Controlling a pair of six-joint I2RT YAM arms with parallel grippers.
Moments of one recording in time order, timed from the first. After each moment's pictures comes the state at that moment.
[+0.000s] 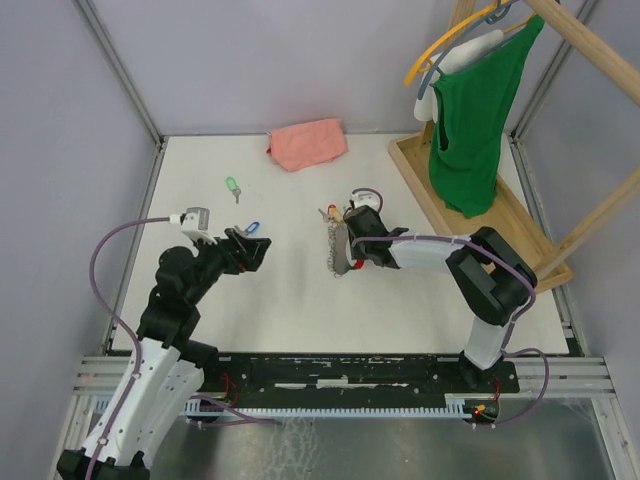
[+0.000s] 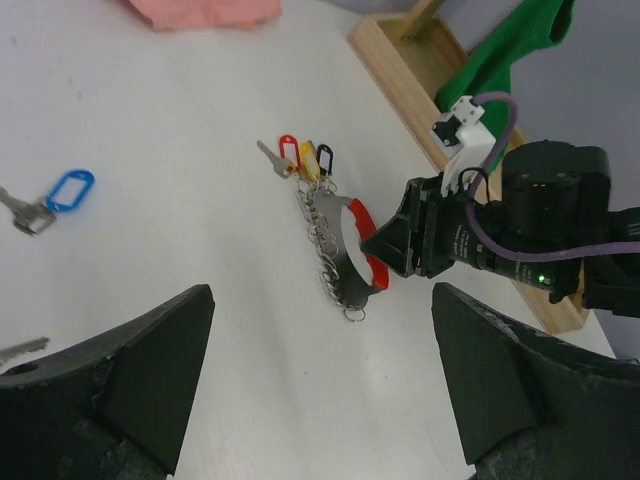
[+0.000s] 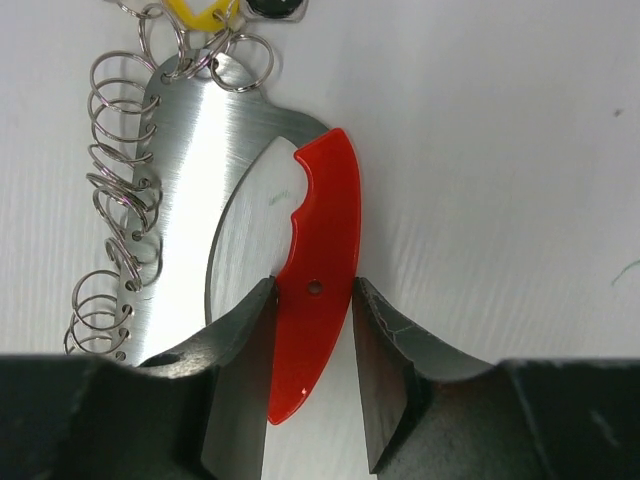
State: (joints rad) left arm -0.26 0.49 0.52 -0.17 0.17 -0.49; right arm 0.71 1.84 1.02 -0.08 0.34 0.42
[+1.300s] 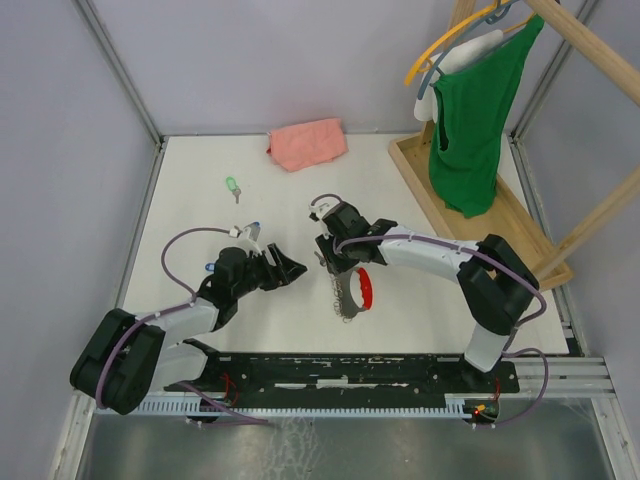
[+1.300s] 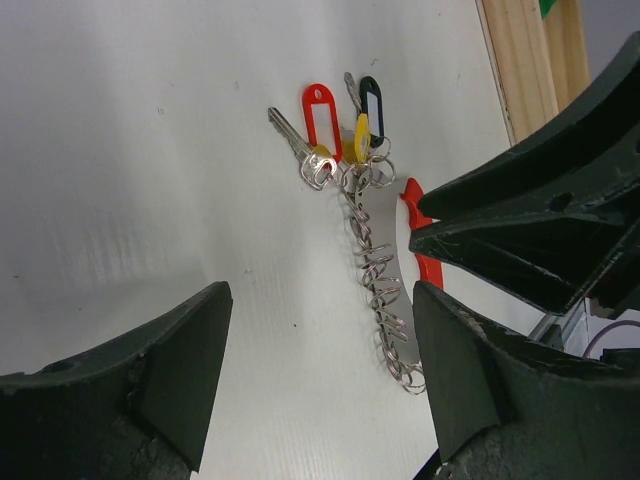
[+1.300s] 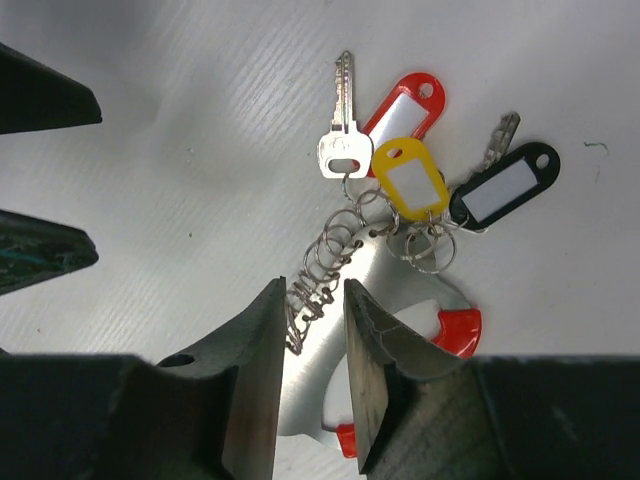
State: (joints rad) left arm -0.43 1.19 0.23 0.53 0.29 -0.76; right arm 0.84 1.73 1.16 -0.39 -0.02 0.22
